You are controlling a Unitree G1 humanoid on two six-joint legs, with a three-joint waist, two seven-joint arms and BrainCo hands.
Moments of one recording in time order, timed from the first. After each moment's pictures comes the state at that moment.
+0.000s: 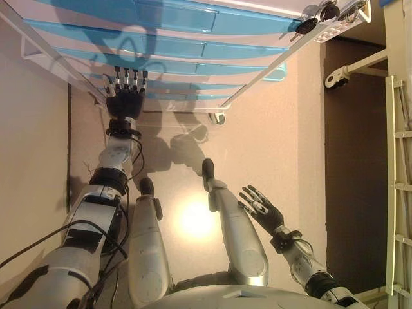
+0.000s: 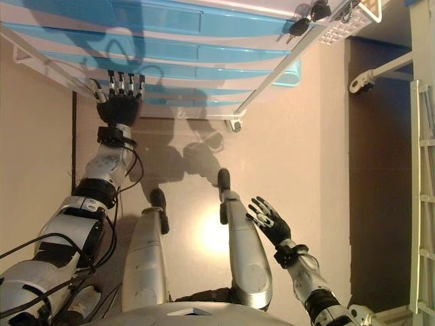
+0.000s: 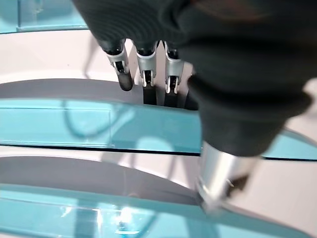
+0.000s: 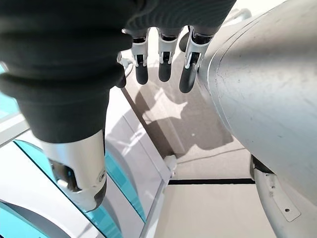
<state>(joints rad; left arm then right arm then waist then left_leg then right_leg) -0.79 0.43 -0.12 0.87 -1.84 -0.07 -0.59 -0.05 -0.29 0.36 0.77 0.98 -0.22 0.56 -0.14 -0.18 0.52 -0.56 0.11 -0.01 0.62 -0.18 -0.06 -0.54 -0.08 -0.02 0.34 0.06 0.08</state>
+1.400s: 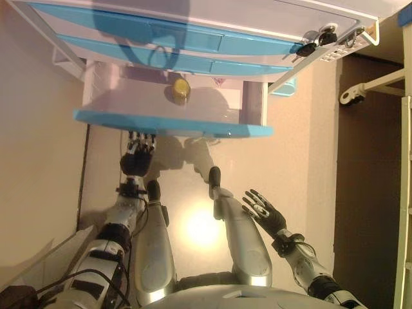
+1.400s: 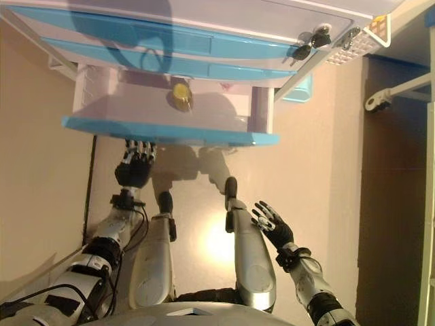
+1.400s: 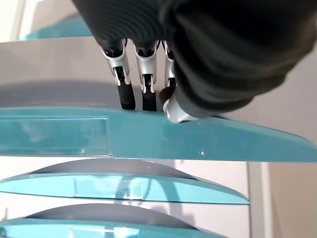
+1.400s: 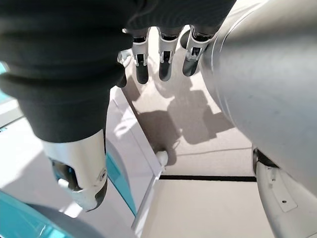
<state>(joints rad) -0.29 0.30 -0.12 0.78 -1.77 -0.01 -0.92 -0.03 -0.30 0.32 0.76 0.92 -0.20 0.50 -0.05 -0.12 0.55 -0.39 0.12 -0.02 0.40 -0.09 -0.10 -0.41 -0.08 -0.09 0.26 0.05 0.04</state>
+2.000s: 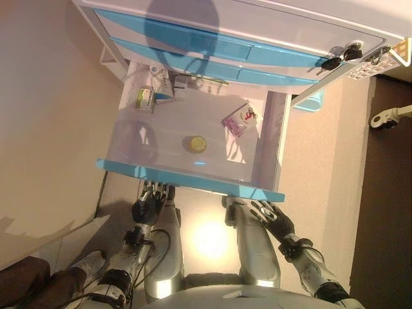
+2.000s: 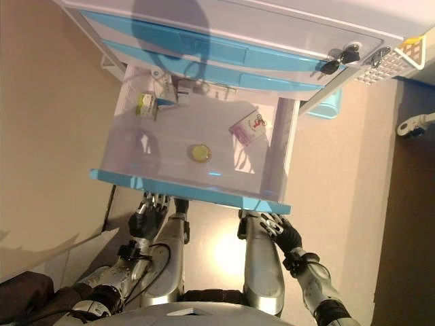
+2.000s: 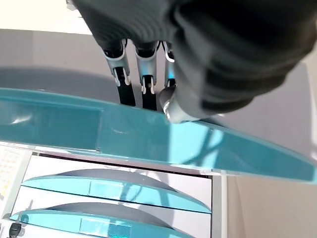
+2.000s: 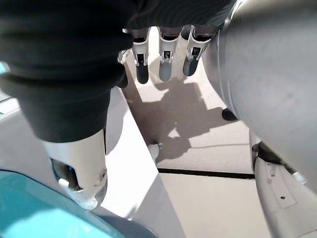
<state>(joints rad) -0.08 0.24 -0.12 0.85 -1.67 0.20 -0.99 0.03 -0.32 0.25 0.73 0.89 -0.17 0.46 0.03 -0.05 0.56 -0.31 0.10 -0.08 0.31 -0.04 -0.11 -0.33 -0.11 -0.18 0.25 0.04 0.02</state>
